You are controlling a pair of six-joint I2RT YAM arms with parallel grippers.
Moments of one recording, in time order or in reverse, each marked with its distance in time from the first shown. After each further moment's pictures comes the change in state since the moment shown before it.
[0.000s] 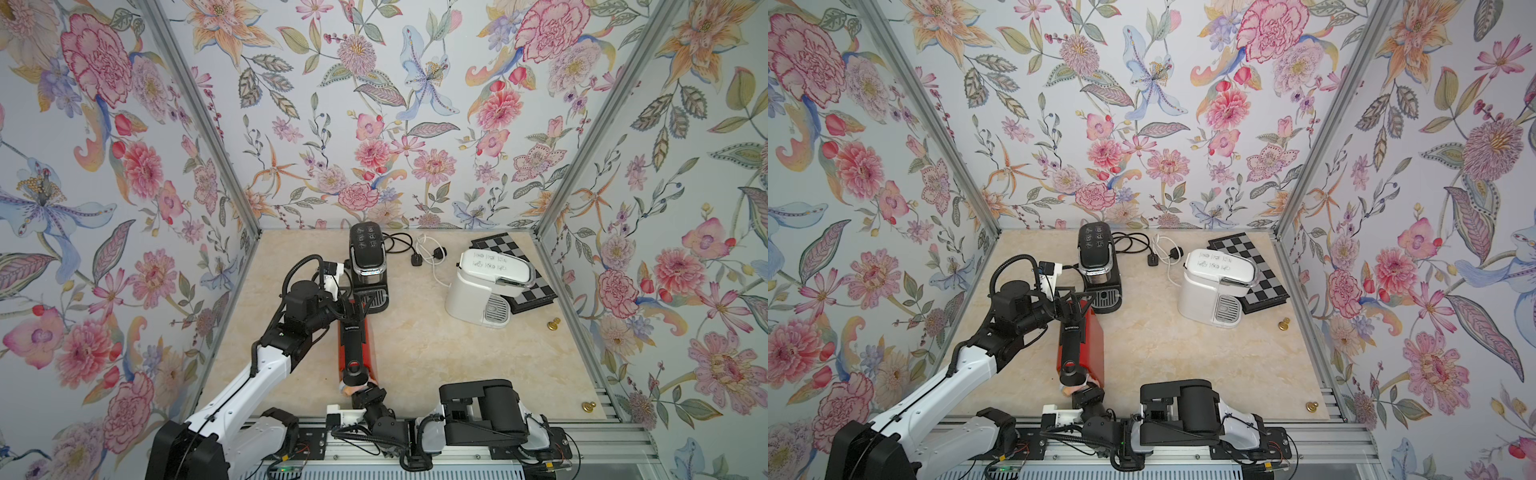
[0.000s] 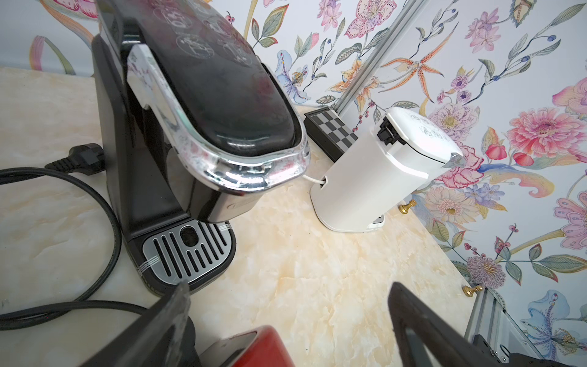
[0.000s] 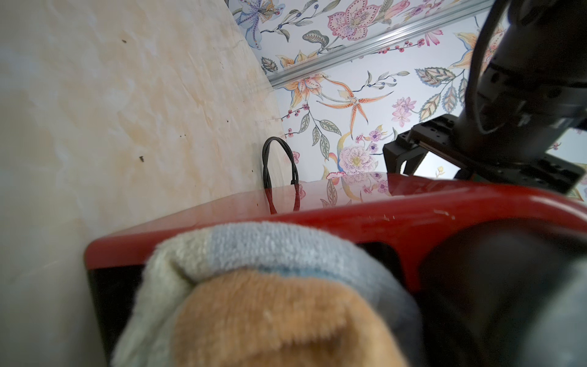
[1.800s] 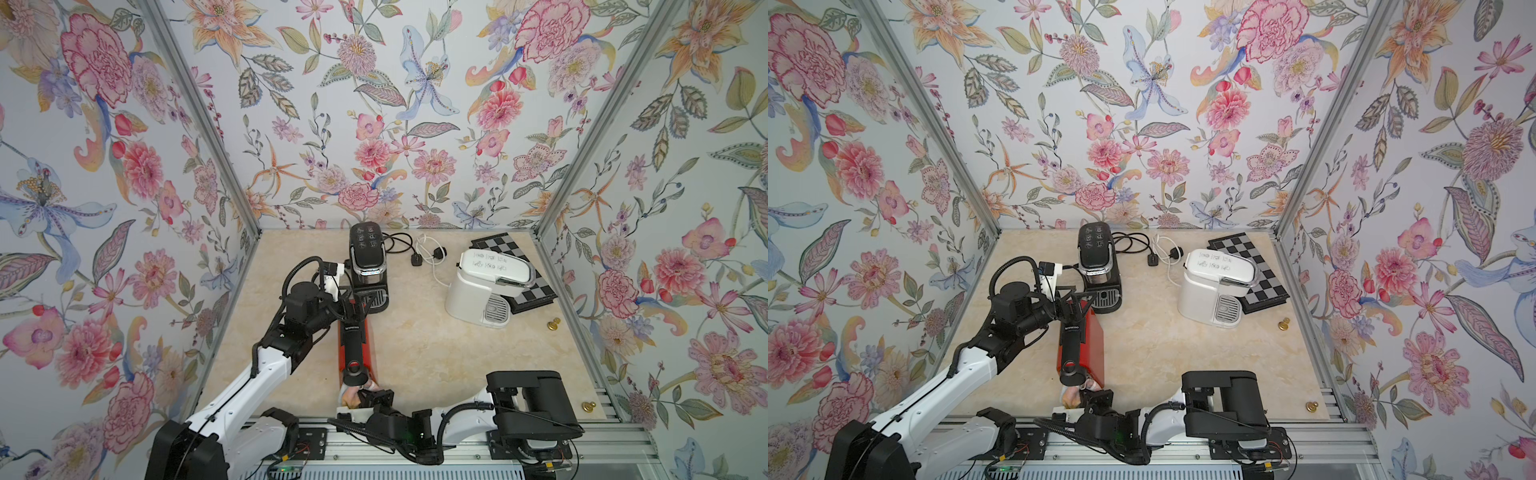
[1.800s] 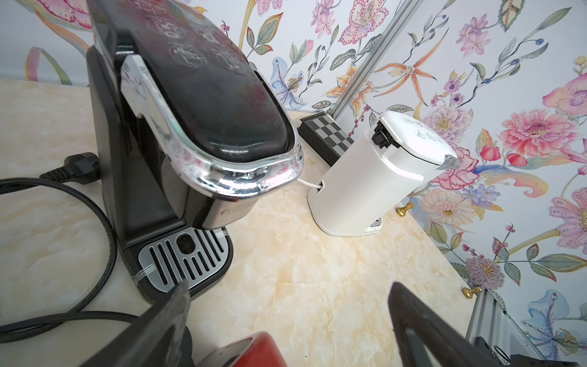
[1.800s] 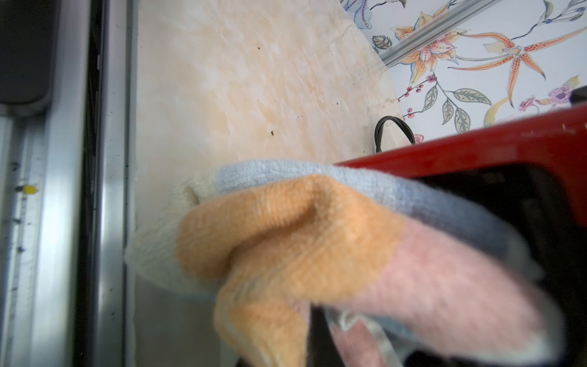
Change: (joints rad) left arm -0.010 -0.006 -0.017 0.044 0.000 -0.001; right arm -0.022 -0.272 -0.017 -0.797 -0.327 0.660
